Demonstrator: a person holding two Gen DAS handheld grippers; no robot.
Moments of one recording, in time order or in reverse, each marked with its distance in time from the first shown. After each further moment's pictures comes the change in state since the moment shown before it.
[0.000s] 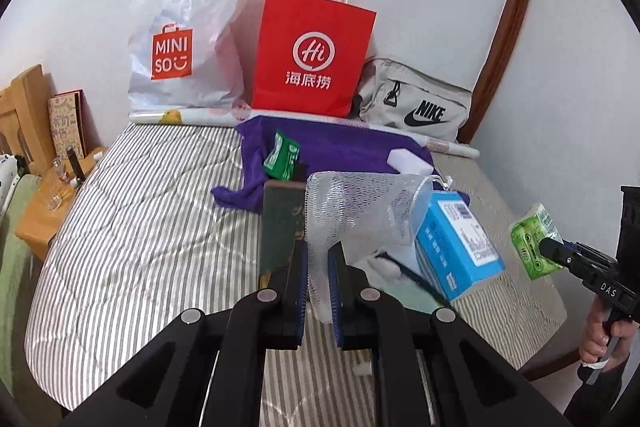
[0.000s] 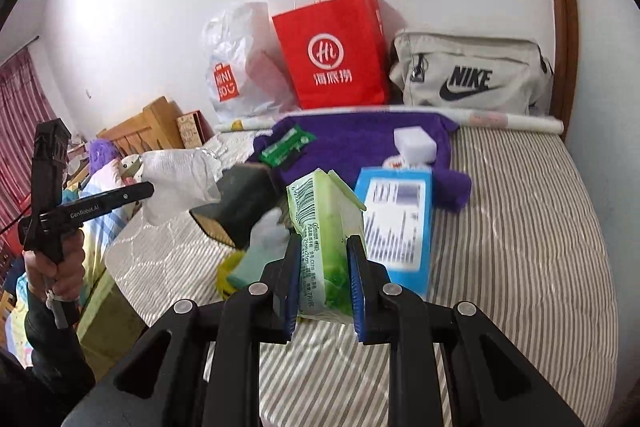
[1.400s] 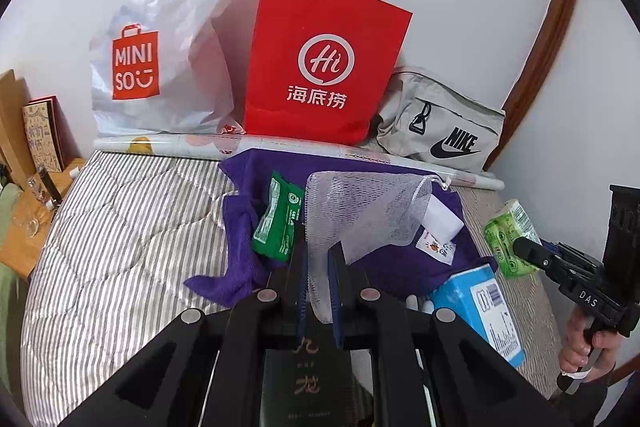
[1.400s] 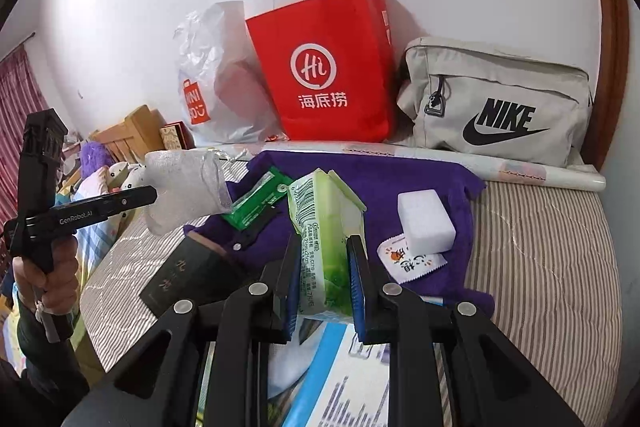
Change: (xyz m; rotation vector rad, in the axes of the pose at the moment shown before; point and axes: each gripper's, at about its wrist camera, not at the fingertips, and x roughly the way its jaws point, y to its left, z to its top) left arm 0.108 0.011 0.099 -0.043 0.061 0.000; right arm 0.118 -0.034 0.103 -0.017 0.044 0.011
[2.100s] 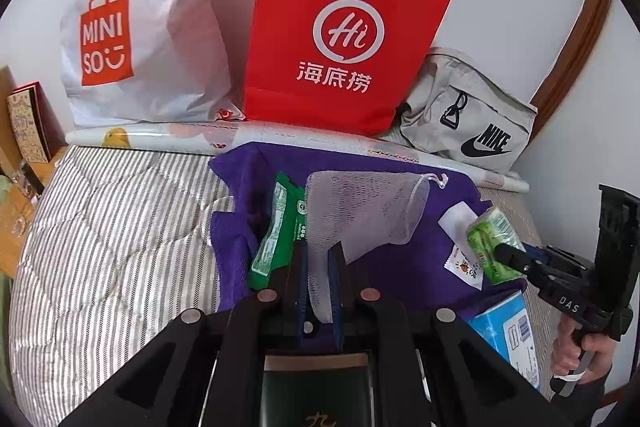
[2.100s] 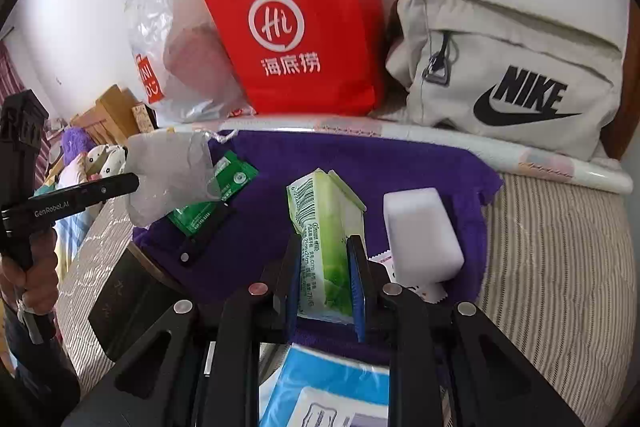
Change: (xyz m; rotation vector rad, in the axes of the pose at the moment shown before) left arm 0.074 0.011 0.029 -0.025 0.097 0.017; right arm 0.091 -0.031 0.023 0.017 0.153 -0.026
